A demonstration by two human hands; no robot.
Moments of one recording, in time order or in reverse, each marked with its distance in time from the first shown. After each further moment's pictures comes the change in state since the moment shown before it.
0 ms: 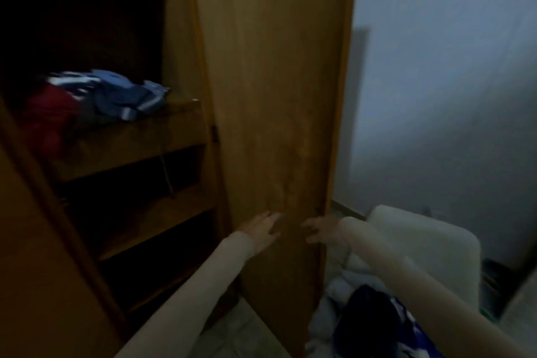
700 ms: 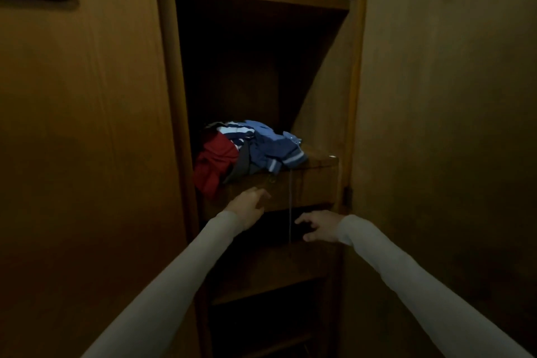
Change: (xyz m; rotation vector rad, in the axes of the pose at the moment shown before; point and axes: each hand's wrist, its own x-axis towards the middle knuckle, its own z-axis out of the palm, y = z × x) left_hand -0.069 -0.272 -0.218 -0.022 0.484 -0.332; right_hand 0.139 -0.311 -0.097 -0.171 0.075 -0.495
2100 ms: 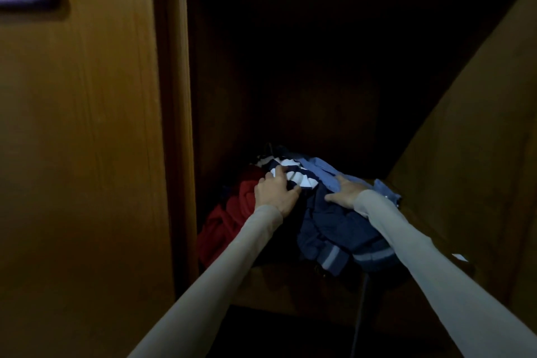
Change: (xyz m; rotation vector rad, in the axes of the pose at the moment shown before) left_hand 0.213 -0.045 -0.066 0.036 0.522 -0.549; right_hand 0.298 -0.019 -0.187 -0.054 0.213 -0.089
